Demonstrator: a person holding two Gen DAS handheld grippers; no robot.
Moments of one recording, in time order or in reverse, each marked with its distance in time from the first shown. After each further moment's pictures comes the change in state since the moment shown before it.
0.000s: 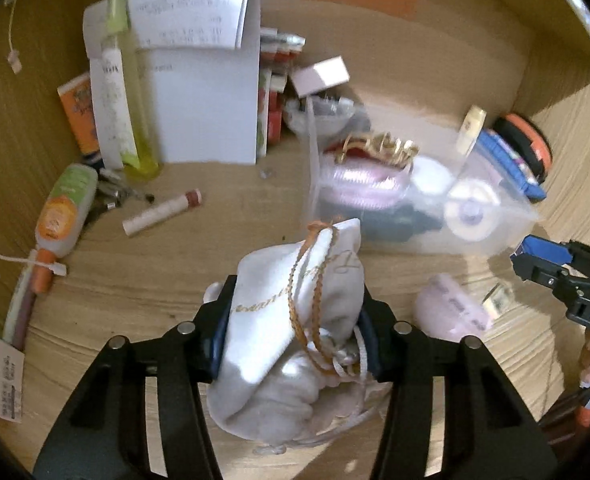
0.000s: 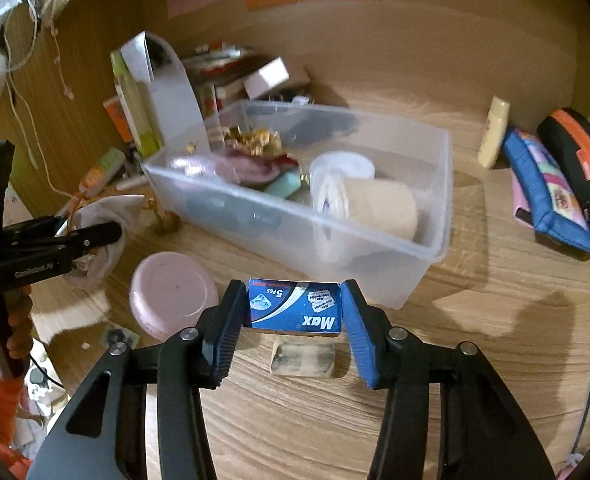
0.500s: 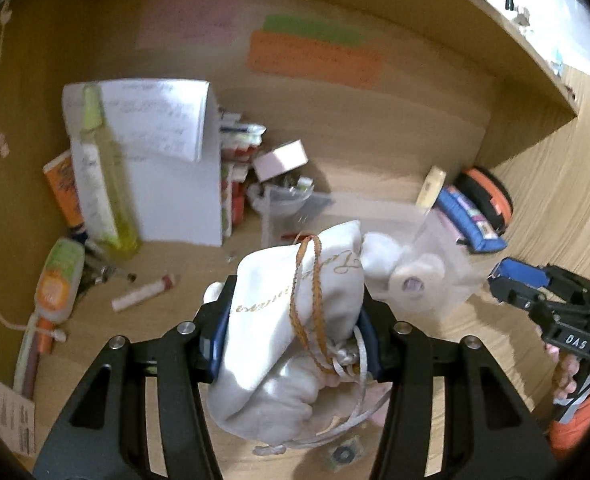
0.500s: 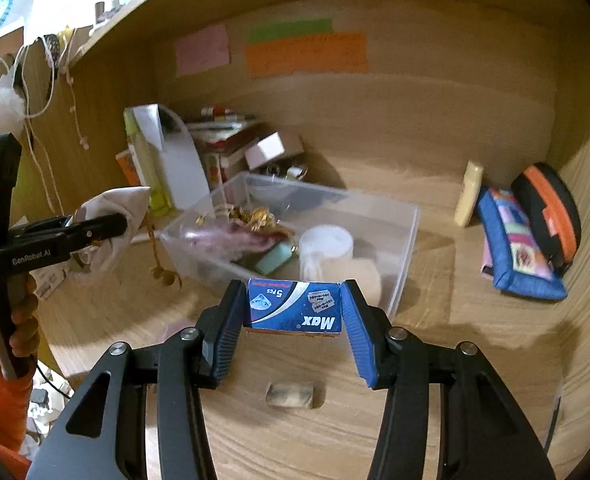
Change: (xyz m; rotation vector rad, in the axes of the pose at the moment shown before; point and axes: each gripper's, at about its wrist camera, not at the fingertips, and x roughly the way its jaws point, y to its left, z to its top) left arm -0.038 -0.024 0.055 0.010 -0.146 -0.093; right arm -0.048 -0.002 0.036 -0.011 -0.152 -0.010
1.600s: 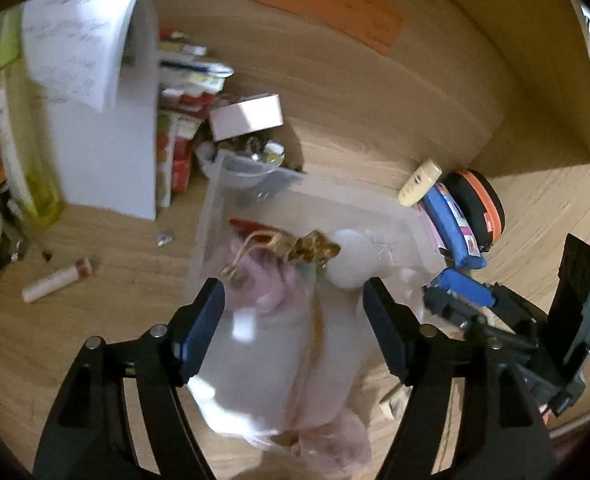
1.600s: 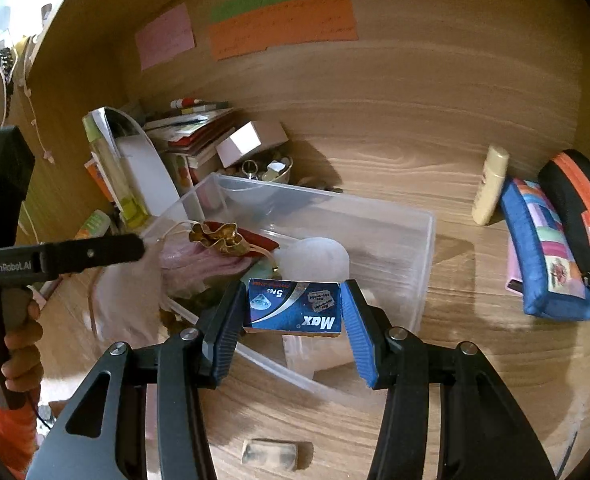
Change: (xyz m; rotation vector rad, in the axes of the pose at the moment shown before) left arm 0.082 -0.009 0.023 -0.150 0.193 -0.145; right arm 0.068 -0.016 0.025 0.061 0.079 0.022
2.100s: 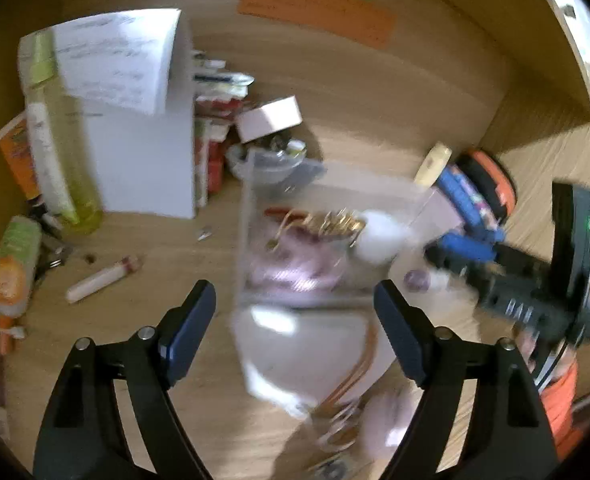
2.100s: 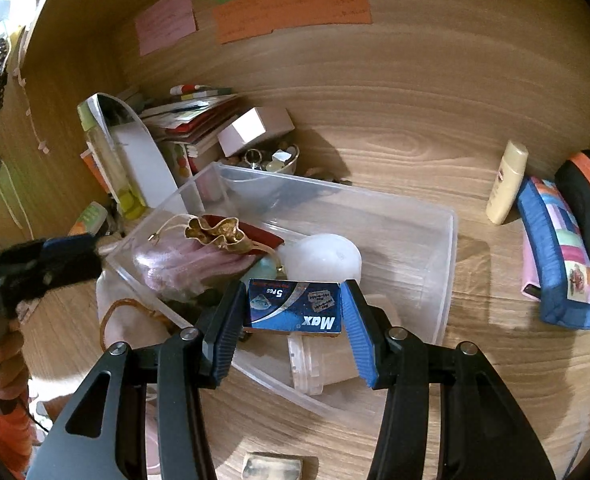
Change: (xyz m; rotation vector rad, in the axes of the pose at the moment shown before) left arm -0.033 0.015 -0.033 0.096 -0.028 0.104; right arm 0.019 0.004 0.004 -0.004 0.034 0.009
